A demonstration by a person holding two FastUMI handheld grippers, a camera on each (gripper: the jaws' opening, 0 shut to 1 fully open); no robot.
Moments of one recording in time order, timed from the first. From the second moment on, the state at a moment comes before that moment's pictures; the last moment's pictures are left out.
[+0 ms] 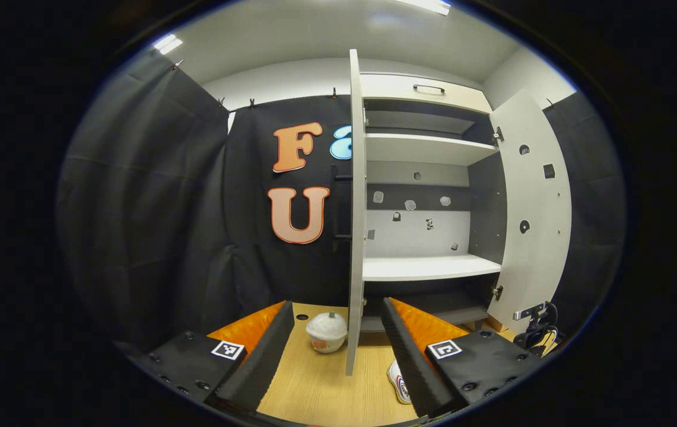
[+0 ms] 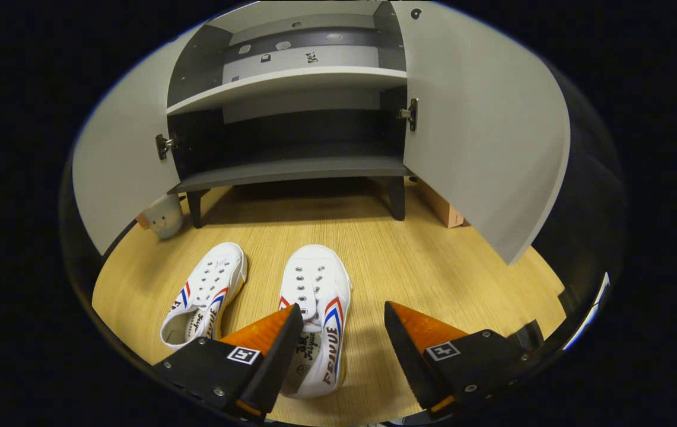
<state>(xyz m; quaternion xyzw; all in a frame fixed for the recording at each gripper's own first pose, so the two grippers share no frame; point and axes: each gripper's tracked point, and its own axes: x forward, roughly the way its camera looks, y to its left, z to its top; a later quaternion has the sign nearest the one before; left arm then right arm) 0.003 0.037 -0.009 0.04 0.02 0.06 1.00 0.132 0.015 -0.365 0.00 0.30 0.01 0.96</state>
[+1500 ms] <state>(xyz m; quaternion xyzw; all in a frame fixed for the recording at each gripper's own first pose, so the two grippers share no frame) 0.004 0.034 -0.028 0.02 0.02 0.03 1.00 0.141 0.045 -0.179 0.05 0.28 0.04 0.96</state>
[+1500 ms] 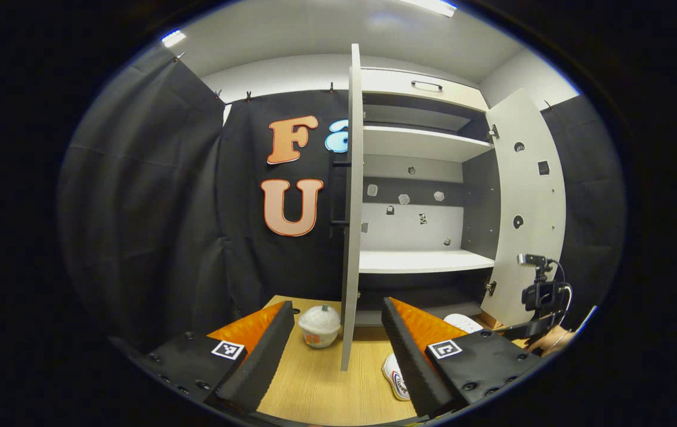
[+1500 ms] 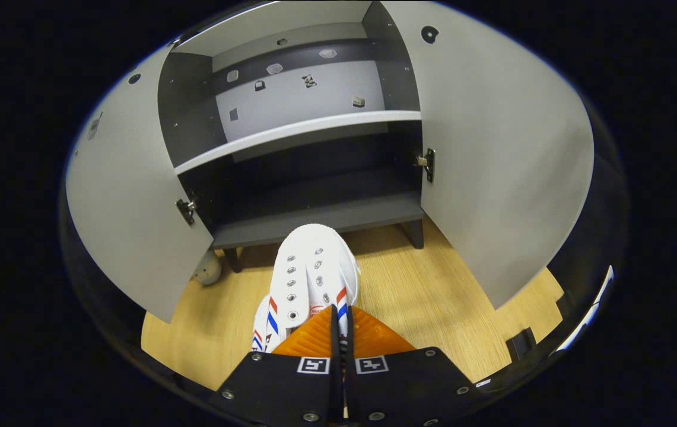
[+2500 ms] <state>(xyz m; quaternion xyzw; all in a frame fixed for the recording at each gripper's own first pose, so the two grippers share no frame) 0.033 0.047 -0.035 0.02 0.02 0.04 1.00 0.289 0.052 0.063 0.05 0.16 0.05 0.98</state>
